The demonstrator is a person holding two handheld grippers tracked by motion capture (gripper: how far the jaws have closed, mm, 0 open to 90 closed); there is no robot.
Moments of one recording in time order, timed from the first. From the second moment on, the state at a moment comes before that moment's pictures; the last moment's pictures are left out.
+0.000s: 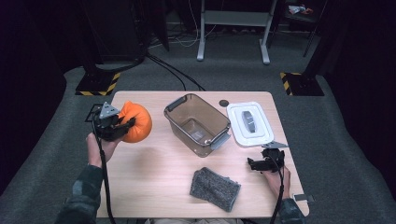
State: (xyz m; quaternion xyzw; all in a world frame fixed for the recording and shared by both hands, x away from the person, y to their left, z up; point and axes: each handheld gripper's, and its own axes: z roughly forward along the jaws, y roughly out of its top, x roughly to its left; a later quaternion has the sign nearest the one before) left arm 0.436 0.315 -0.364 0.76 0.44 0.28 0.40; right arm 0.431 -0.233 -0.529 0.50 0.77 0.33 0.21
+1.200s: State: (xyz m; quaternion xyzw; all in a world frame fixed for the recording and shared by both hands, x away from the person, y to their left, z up) left arm 0.485 0.245 -0.314 0.78 0.38 0.27 0.41; right arm 0.431 -0.233 -0.529 0.51 0.77 0.33 0.21
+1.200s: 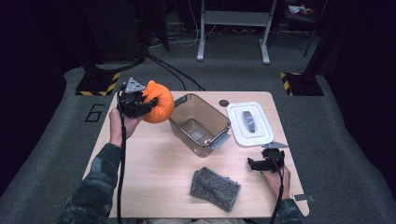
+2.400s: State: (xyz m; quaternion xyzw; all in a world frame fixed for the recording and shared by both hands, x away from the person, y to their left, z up) left arm 0.520 0.177 -0.326 0.79 0.37 0.23 0.43; right arm 0.431 -0.233 -0.529 0.51 0.77 0.33 0.22
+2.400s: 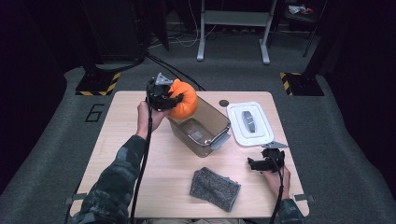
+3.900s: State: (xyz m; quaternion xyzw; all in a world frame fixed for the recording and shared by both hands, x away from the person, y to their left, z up) left arm 0.543 0.142 -0.385 0.83 0.38 0.19 0.36; right arm 0.430 -0.233 -0.529 0.51 0.77 0.33 0.22
